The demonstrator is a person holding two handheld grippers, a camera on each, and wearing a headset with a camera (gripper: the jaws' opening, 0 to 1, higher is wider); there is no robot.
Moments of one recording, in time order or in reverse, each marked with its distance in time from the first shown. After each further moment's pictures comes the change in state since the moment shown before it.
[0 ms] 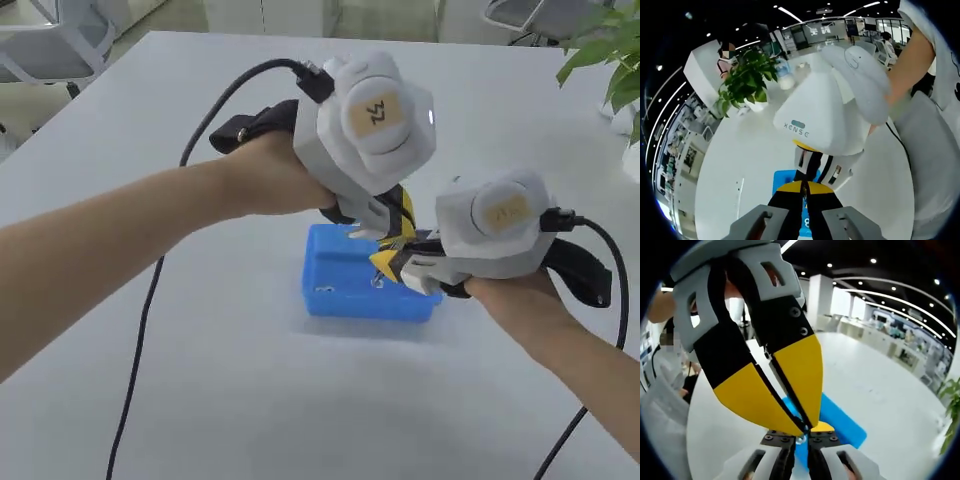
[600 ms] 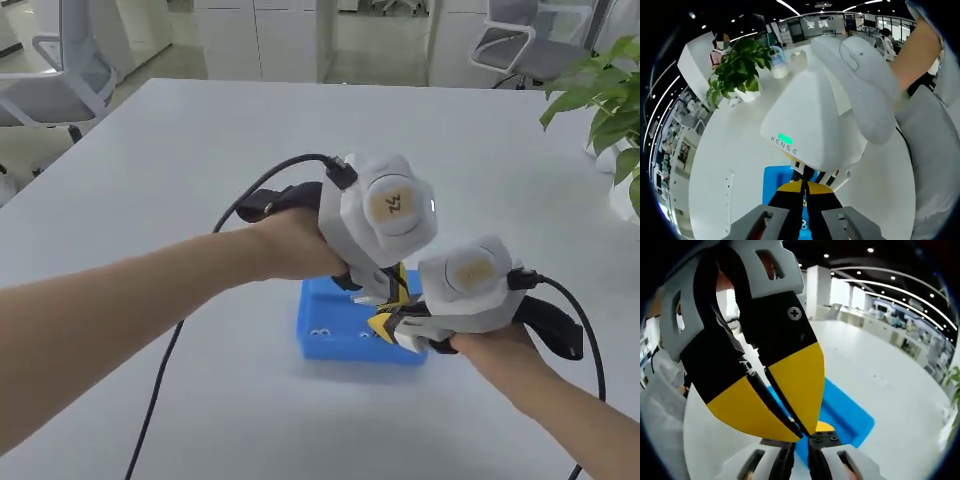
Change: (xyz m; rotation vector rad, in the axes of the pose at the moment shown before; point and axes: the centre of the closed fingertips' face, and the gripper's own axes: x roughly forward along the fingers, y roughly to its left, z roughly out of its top) left arm 0.023 -0.007 -0.013 -0.013 0.061 -0.052; right arm 0.012 -0.011 -0.030 0.029 0.064 0.020
